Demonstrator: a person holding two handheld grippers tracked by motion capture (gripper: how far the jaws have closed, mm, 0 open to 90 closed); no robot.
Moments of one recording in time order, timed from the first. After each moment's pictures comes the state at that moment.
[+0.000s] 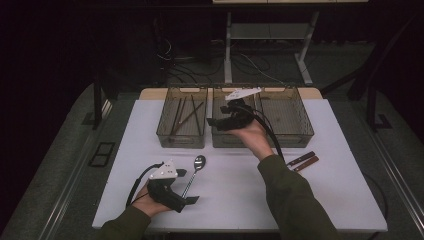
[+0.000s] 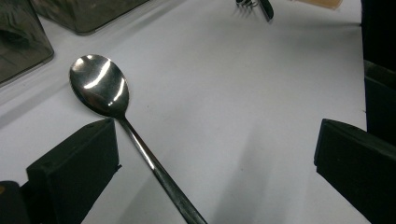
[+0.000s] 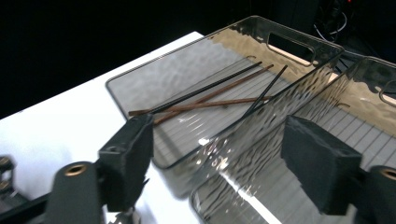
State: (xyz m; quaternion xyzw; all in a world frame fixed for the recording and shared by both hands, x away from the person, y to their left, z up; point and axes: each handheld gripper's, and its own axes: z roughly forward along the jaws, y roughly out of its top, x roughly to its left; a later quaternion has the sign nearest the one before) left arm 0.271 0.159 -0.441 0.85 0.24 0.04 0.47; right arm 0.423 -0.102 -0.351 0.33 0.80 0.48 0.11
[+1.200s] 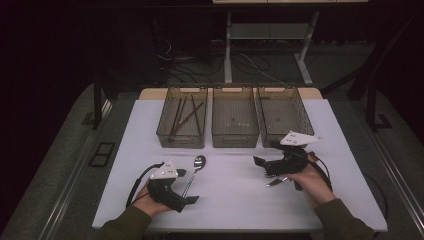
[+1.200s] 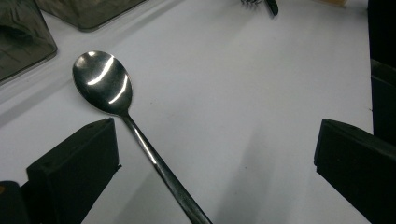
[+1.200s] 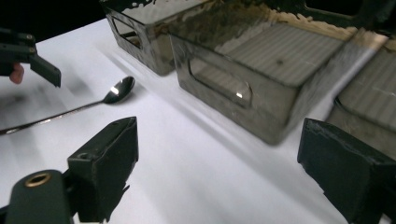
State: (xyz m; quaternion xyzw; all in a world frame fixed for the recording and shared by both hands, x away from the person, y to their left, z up) left arm 0.272 0.159 -0.441 0.85 0.24 0.05 0.46; right arm 0.314 -0.229 -0.402 0.36 0.78 0.48 0.14
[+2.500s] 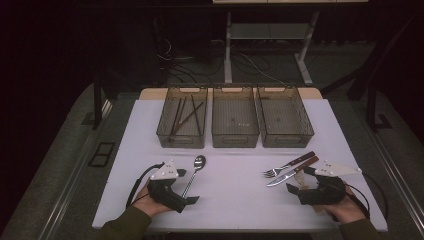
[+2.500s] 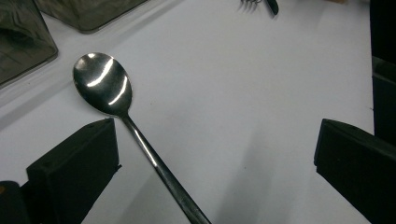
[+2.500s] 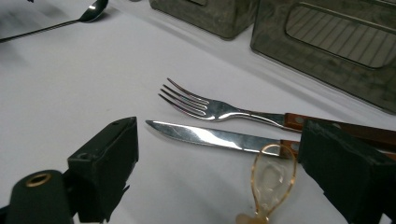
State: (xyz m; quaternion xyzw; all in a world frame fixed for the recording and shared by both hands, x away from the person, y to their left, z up) left arm 0.270 0.158 -0.440 0.85 0.24 0.05 0.46; right arm 0.244 -0.304 -0.426 0.40 0.80 0.42 0.17
